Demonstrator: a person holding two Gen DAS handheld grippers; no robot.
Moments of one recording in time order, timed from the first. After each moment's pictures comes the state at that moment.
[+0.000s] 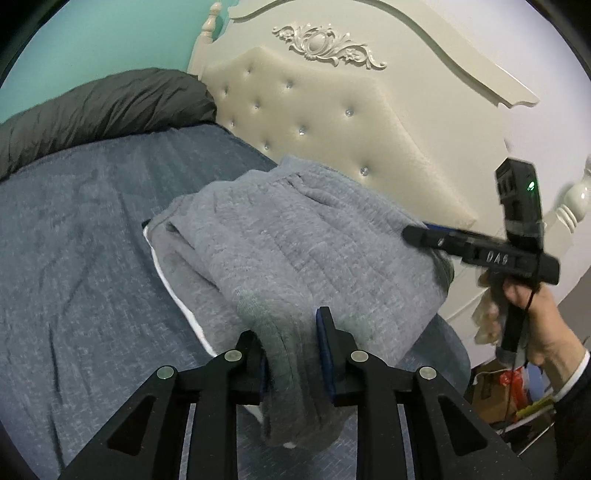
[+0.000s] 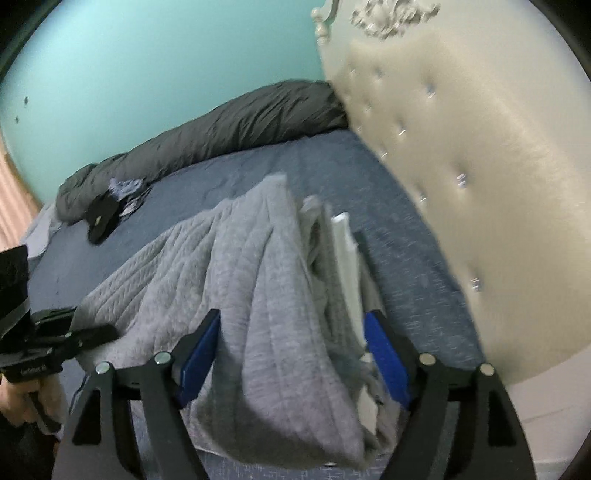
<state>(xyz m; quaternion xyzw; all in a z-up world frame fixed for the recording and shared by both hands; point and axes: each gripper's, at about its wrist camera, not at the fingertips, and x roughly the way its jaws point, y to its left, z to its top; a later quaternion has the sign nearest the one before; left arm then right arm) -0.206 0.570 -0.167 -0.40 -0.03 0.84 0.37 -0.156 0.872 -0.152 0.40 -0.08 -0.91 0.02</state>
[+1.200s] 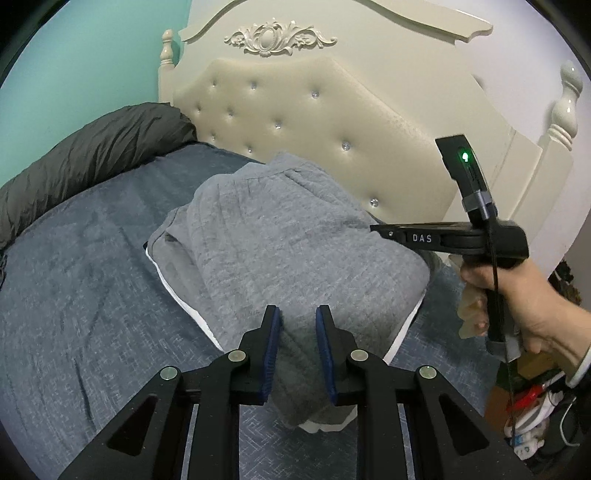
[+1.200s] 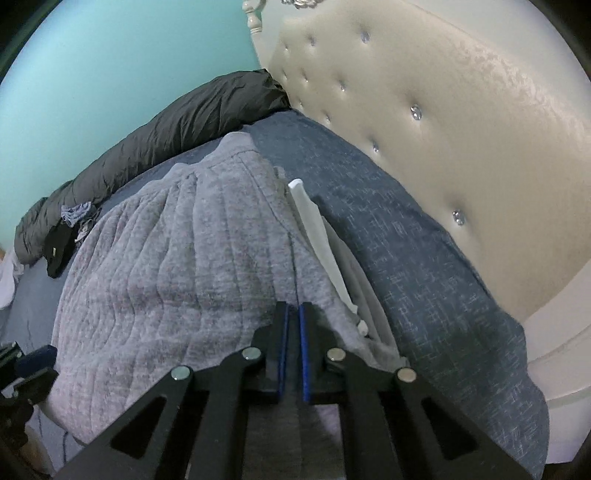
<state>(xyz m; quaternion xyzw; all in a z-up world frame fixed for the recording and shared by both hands) -0.175 0.596 -0.183 -0.36 0.09 0.85 0.38 -0.151 0.865 -0.216 0.42 -0.13 -0.90 -0.07</state>
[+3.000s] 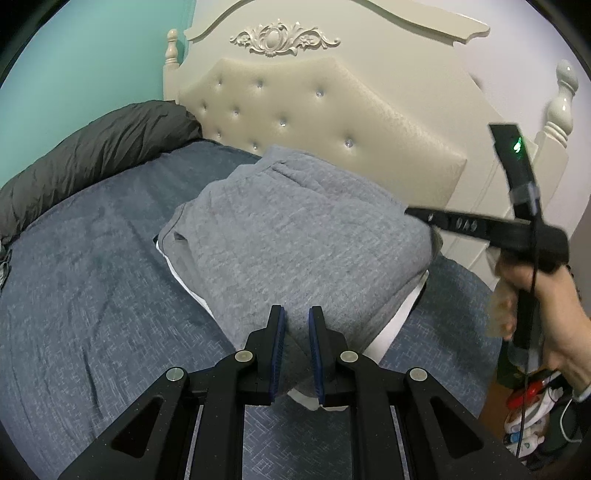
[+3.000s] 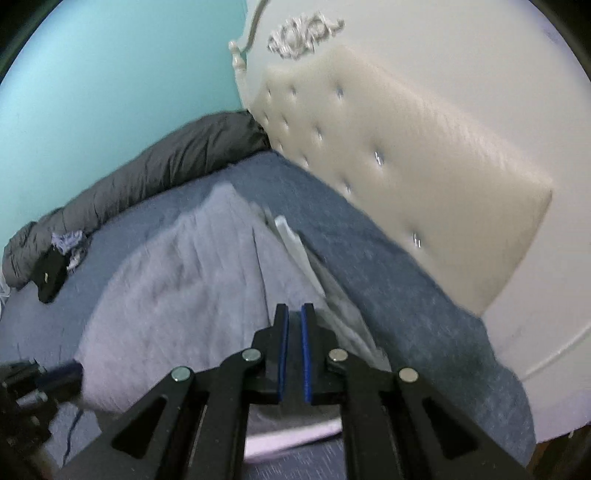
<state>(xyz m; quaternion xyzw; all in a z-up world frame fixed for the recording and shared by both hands) -0.164 0.580 -0.176 -0.36 0.08 0.85 0.37 -0.105 0.824 -0.175 0.37 -0.12 -0.91 -0.13</state>
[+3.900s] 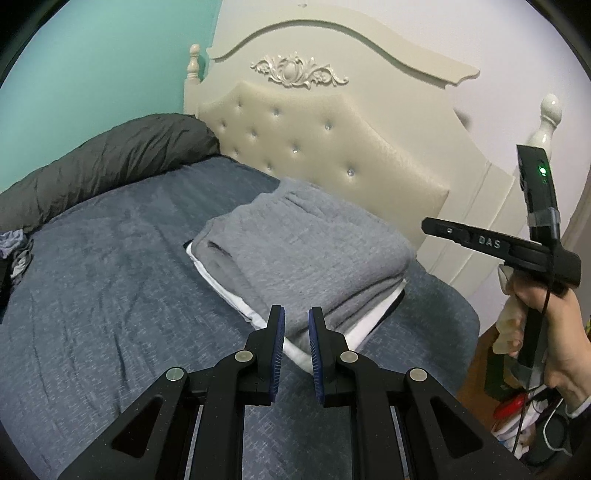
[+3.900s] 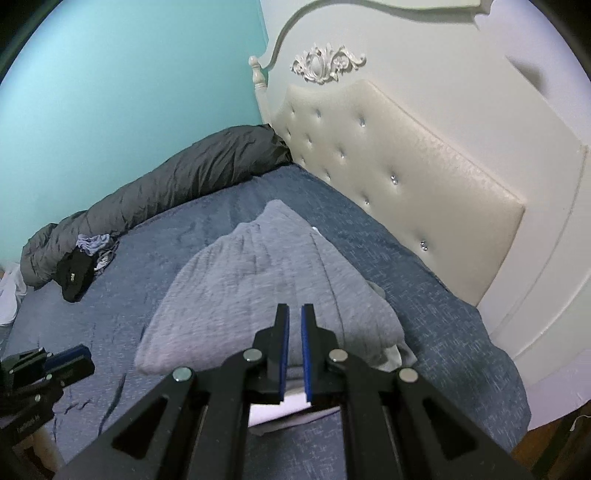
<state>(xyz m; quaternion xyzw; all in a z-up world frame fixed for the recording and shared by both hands) -0.128 0.509 -0.114 -0.34 0.04 0.86 0.36 -0.050 0.771 -0.106 0.33 -0.13 -0.93 -0.11</state>
